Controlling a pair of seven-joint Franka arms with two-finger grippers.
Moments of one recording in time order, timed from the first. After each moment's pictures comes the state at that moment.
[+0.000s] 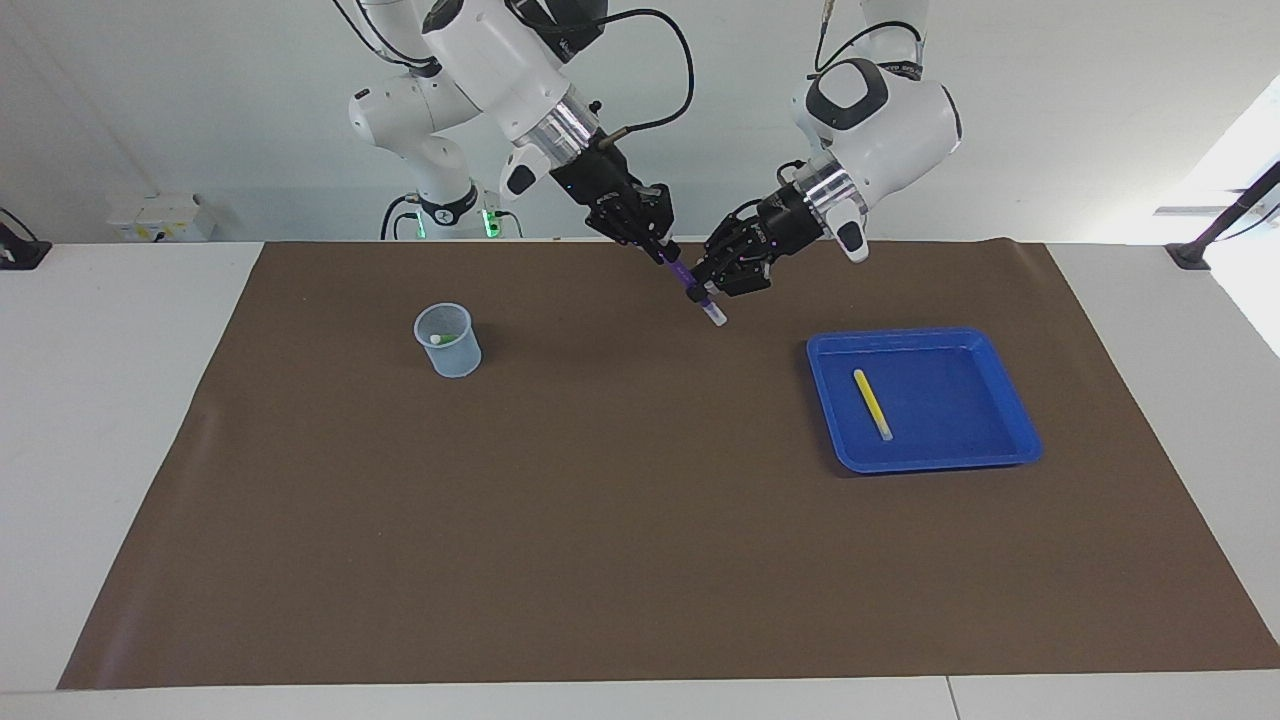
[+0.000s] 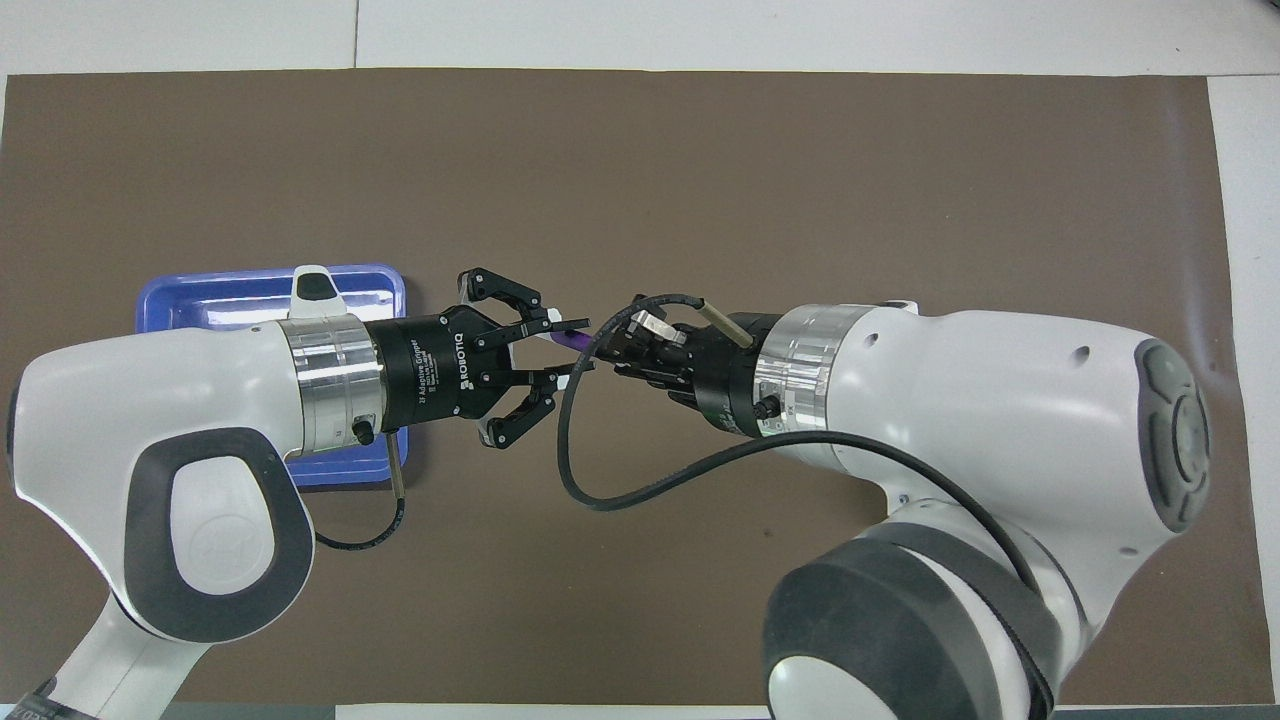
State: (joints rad) left arm -0.31 -0.16 -0.19 -2.14 -1.13 2.34 -1.30; right arm 0.53 -0.09 0.01 -1.93 0.61 2.33 0.79
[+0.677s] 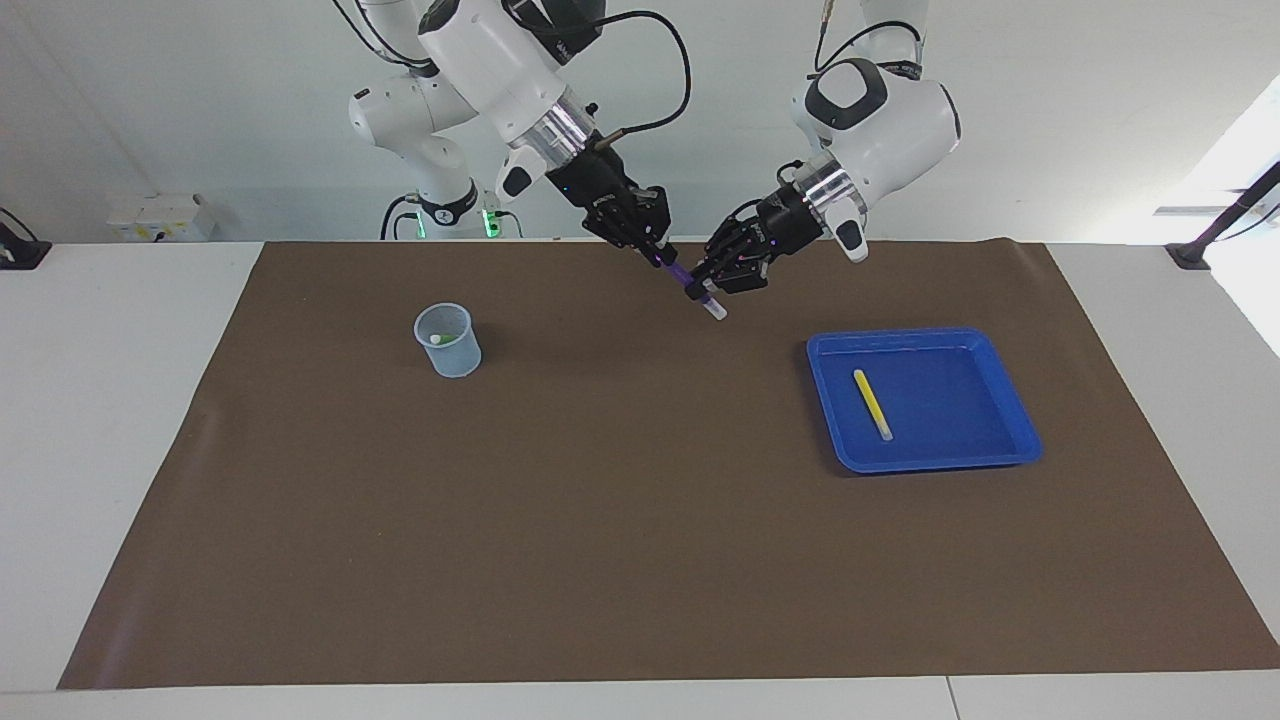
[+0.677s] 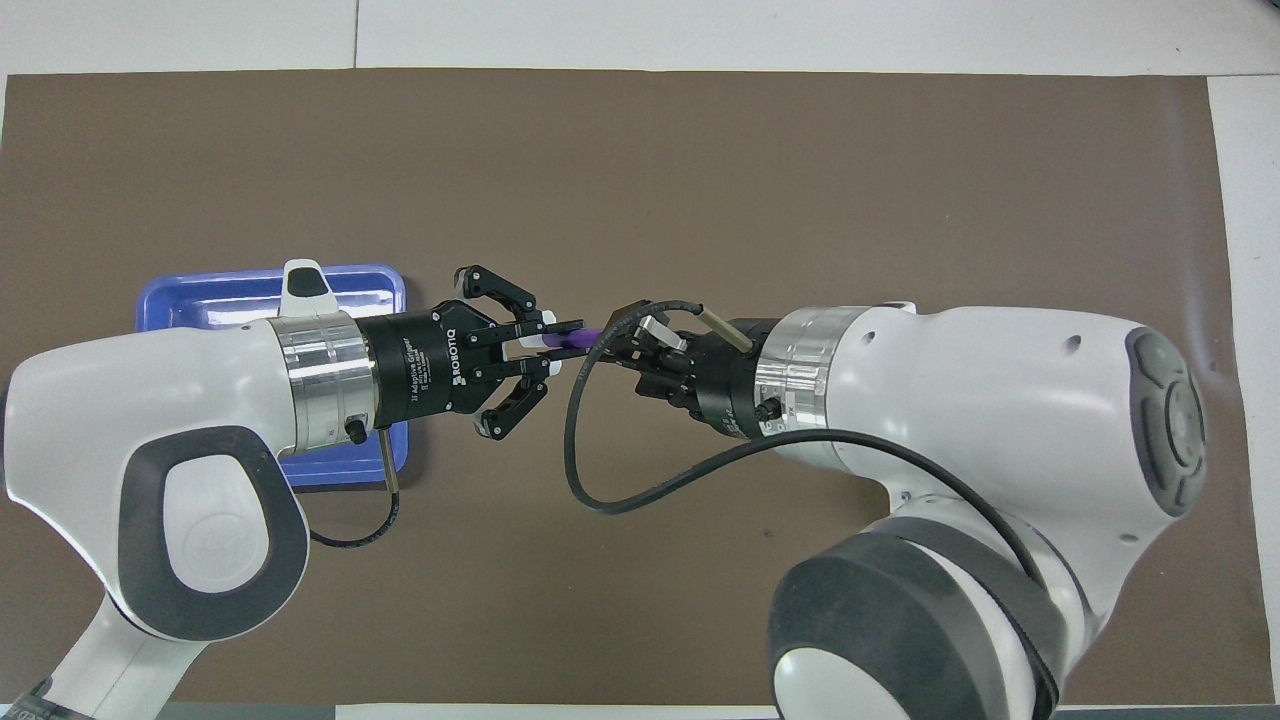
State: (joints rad) left arm -0.31 -0.16 -0.18 -2.14 -1.13 2.35 -1.27; right arm 0.52 -0.09 0.01 -1.93 0.60 2.24 0.78
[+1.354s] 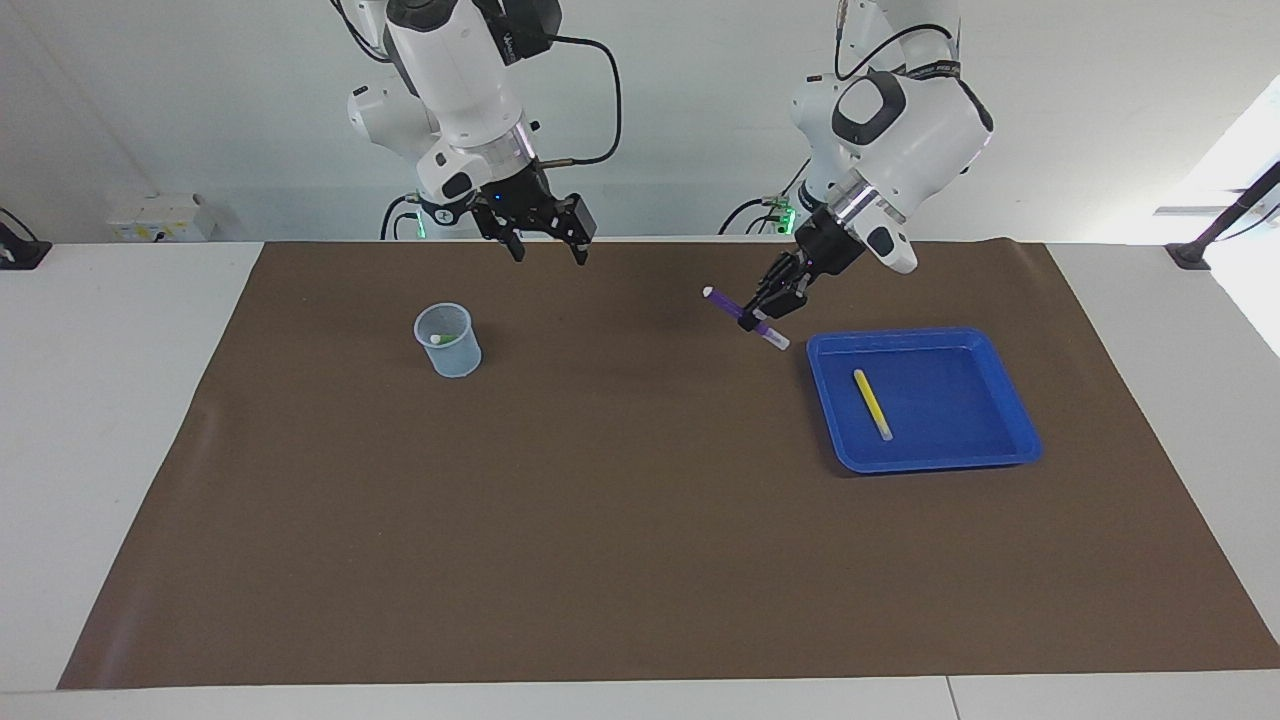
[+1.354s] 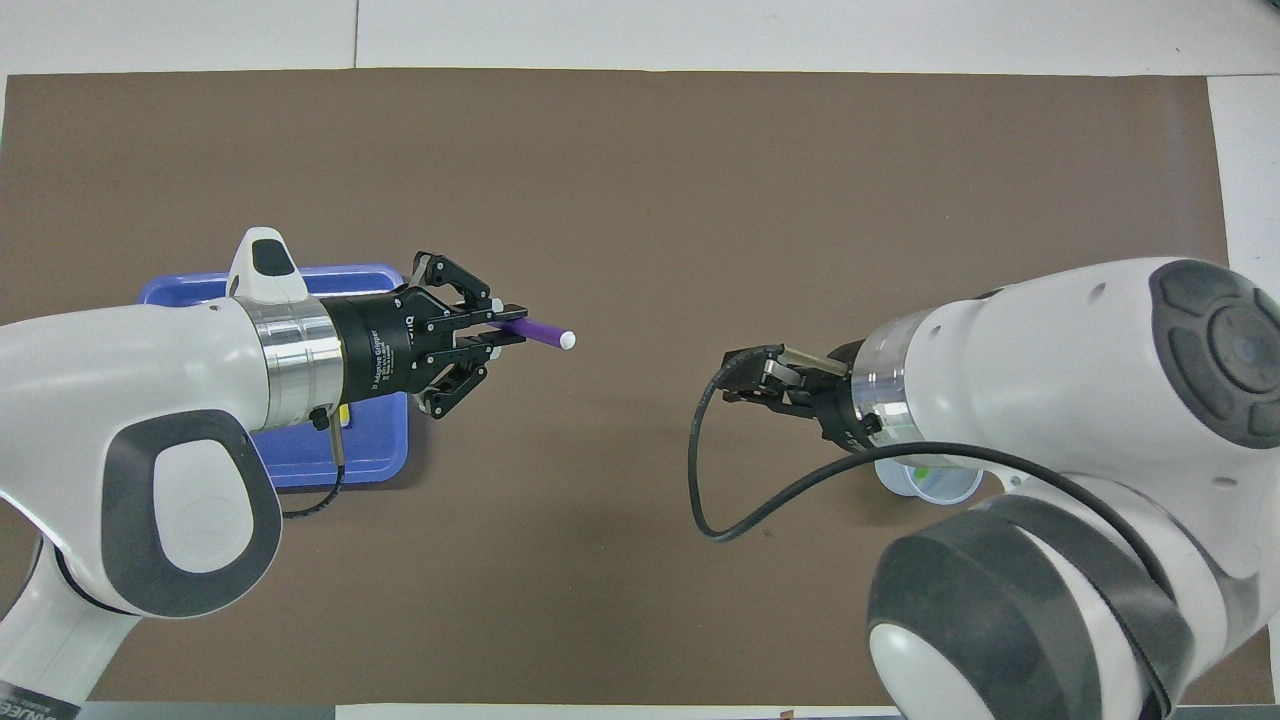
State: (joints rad) left arm -0.17 -0.13 -0.17 -2.12 -0.72 2.23 -0.99; right arm 0.36 -0.15 0.00 -1.91 0.19 1.80 0.54
